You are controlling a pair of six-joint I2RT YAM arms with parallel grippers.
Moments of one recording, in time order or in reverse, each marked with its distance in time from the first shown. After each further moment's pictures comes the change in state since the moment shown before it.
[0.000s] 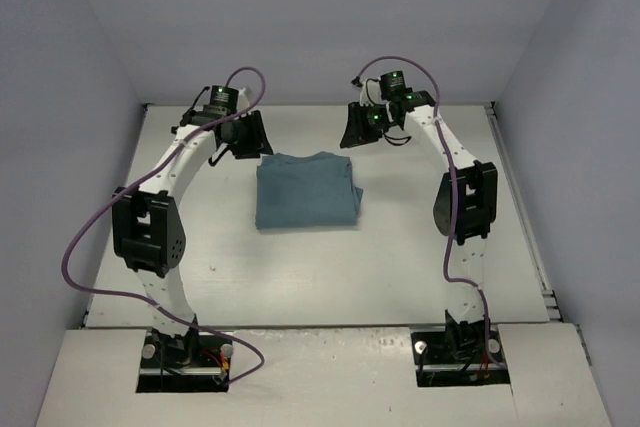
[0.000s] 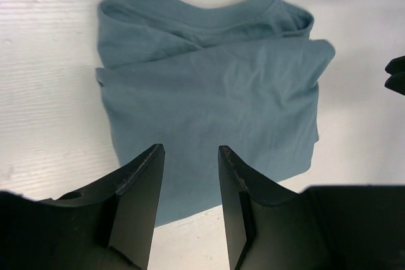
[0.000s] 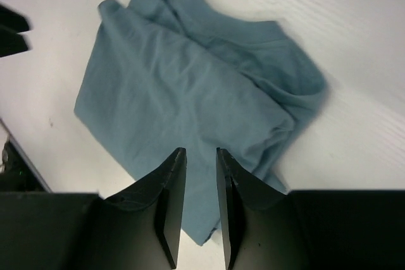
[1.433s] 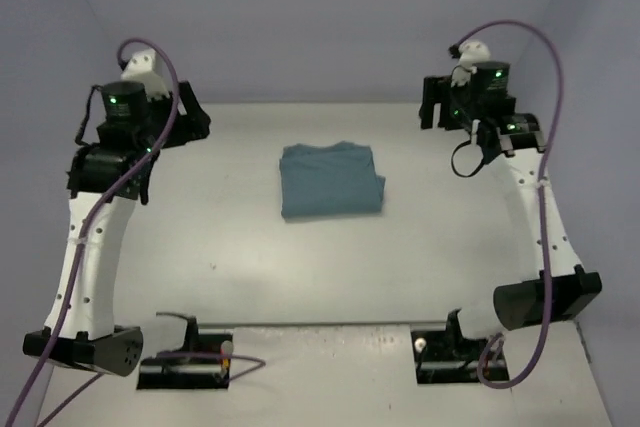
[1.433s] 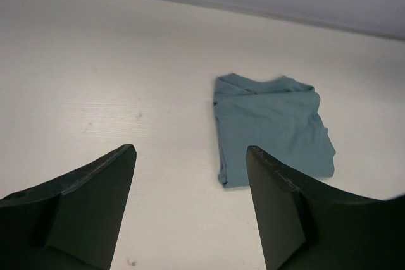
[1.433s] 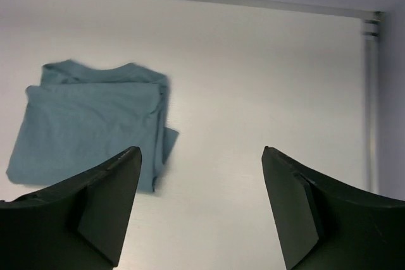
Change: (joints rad) left arm 0.069 -0.603 -0.019 -0.121 -0.261 0.128; right arm -0.144 -0.719 -0.347 0.032 0.542 -0.080
